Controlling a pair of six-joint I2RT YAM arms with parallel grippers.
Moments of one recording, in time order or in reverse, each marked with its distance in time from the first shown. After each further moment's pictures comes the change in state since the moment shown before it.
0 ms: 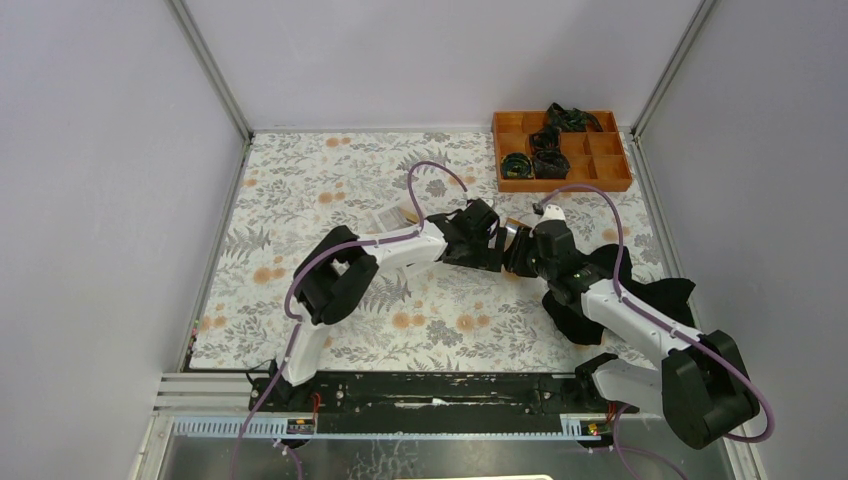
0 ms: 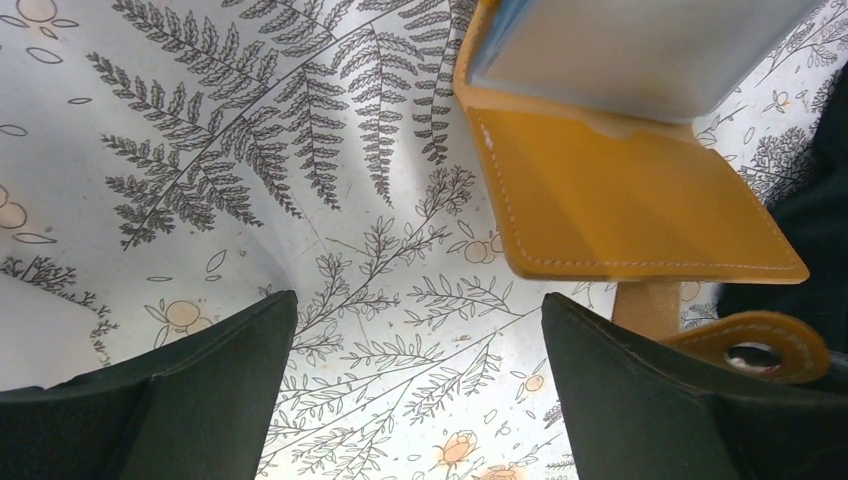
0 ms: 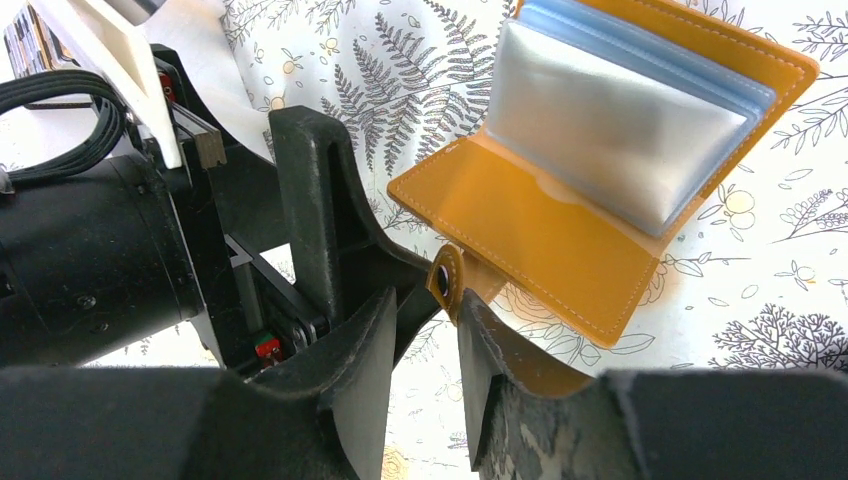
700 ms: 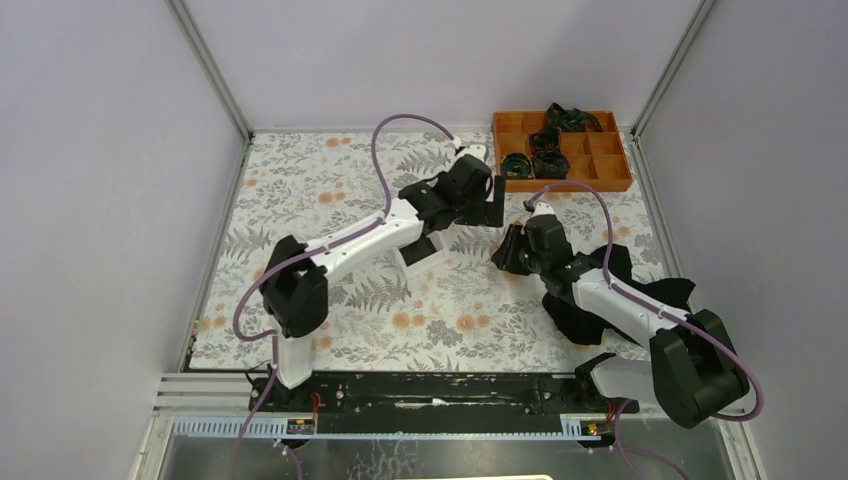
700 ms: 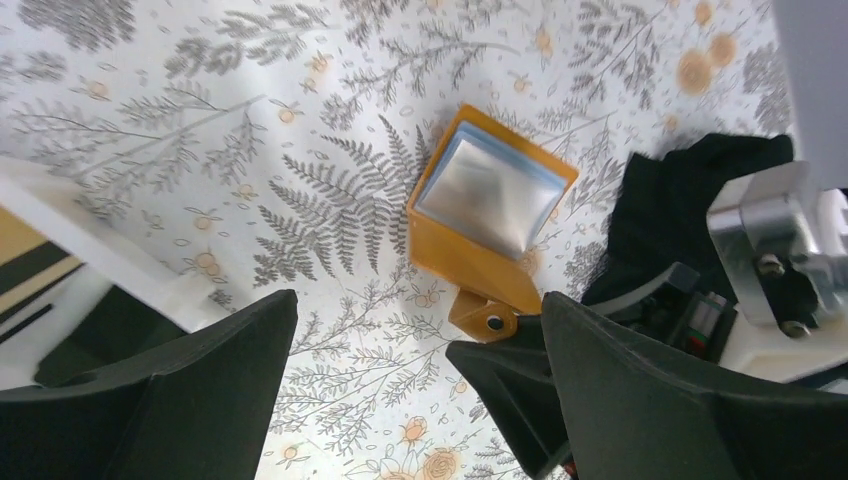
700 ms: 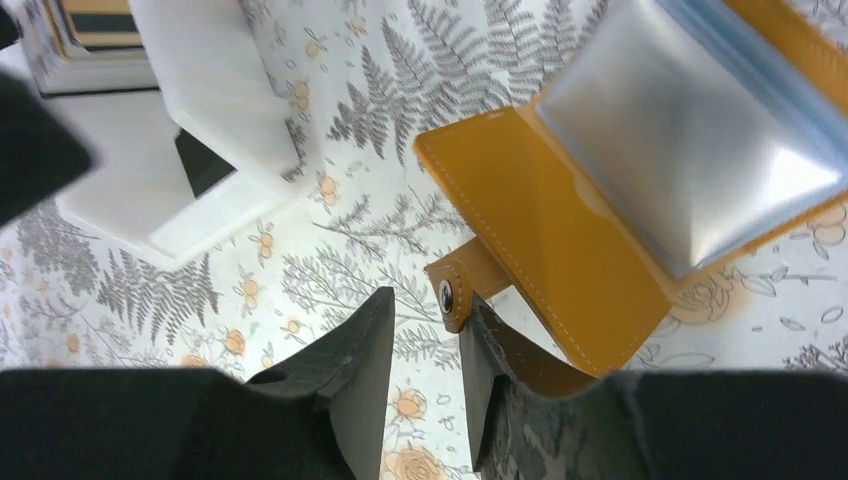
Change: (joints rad) left arm 0.027 -0.176 0.172 -0.117 -0.146 0.041; right arm 0.011 0.090 0.024 0.013 -0.064 0.035
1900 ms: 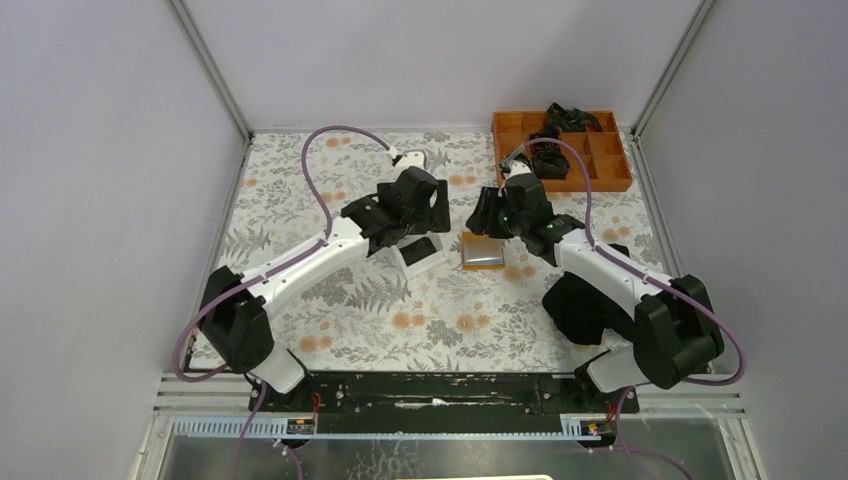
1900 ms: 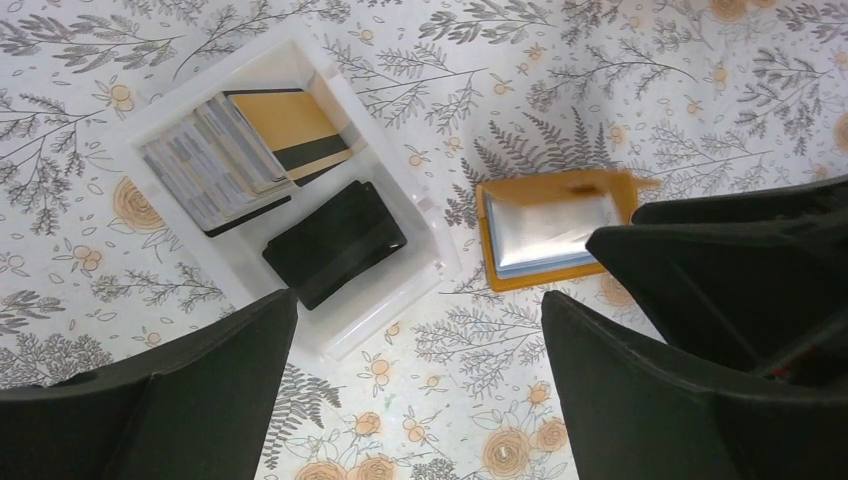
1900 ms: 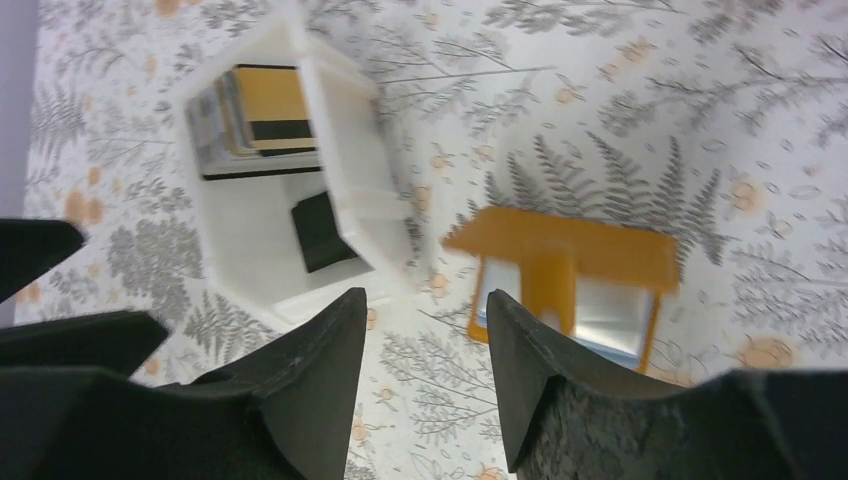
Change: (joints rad) left arm 0.082 -0.364 -0.346 -0.035 -0.171 -0.029; right arm 0.034 0.211 0.368 -0.104 -0.010 -0.044
